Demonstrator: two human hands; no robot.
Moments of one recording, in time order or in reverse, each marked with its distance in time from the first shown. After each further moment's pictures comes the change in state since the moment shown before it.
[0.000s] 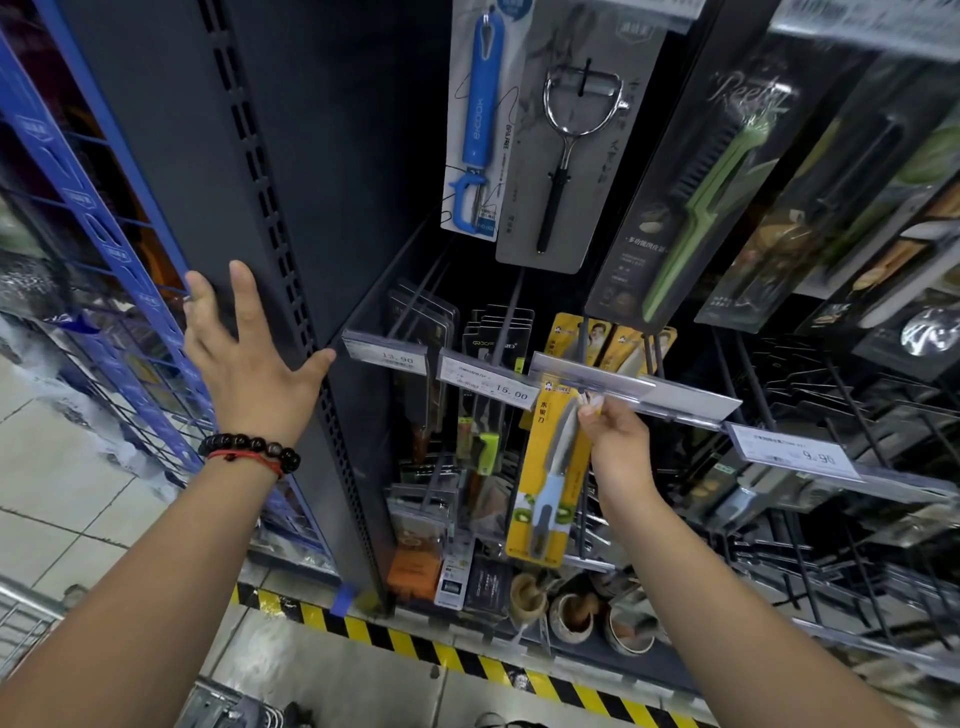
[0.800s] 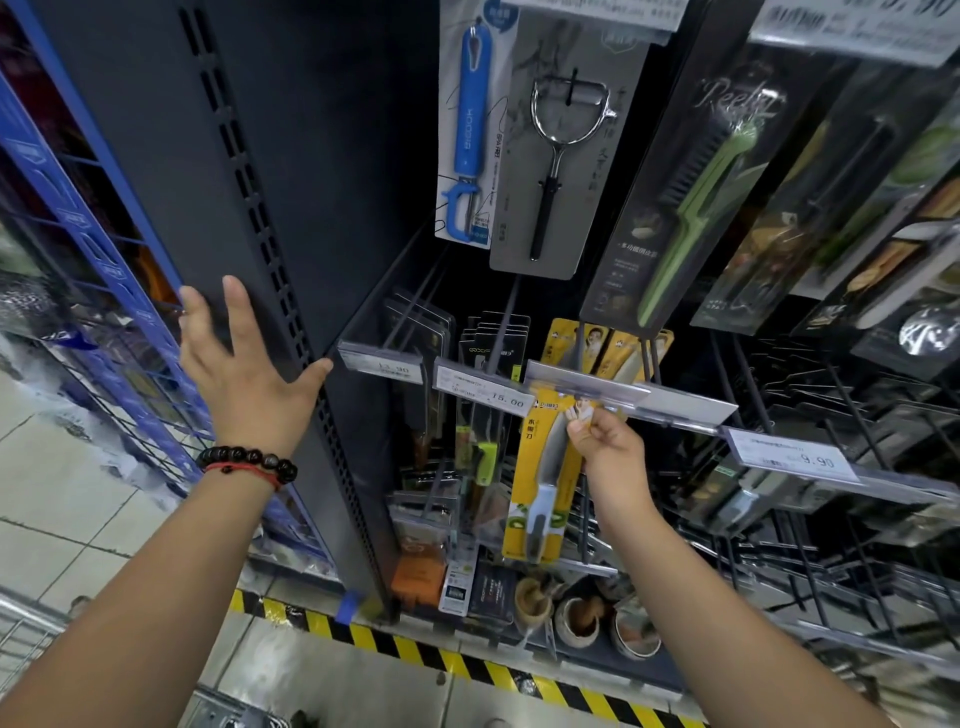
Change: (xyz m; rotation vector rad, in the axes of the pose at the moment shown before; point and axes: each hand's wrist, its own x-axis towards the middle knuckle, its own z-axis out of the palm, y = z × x) left_hand 0.001 -0.001 0.002 -0.011 0.007 0.005; right_hand -0.017 -0.007 0.001 0.059 -0.090 -0.048
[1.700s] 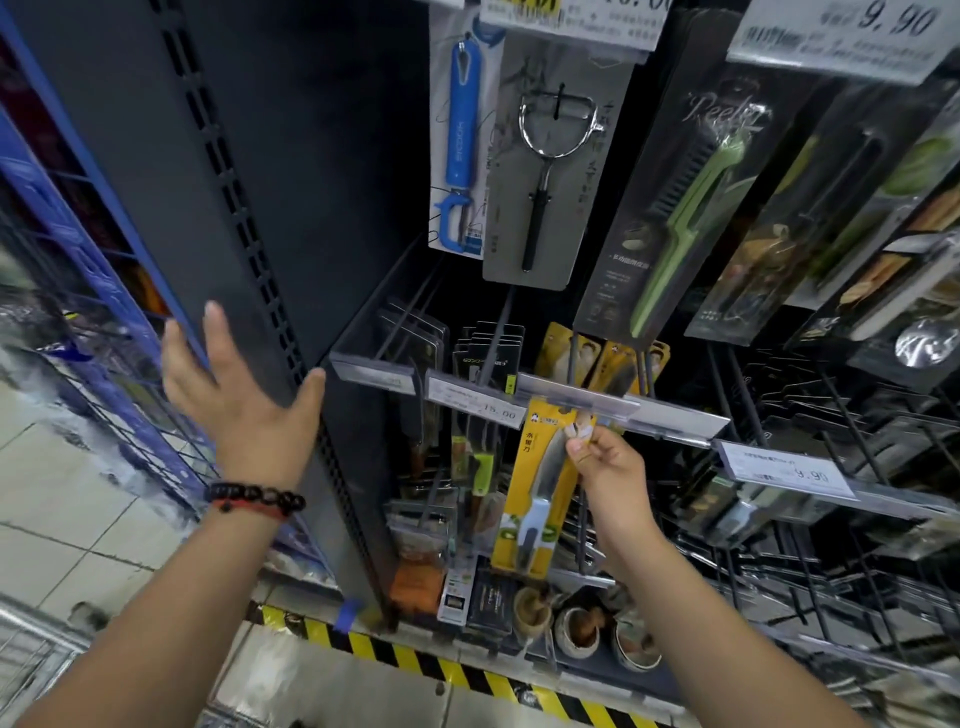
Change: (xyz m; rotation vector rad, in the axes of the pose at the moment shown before) left_hand -0.022 0.031 -0.013 -0.083 0.098 -0.108; right_hand -0.004 0.006 -0.013 0.022 -0.051 0.001
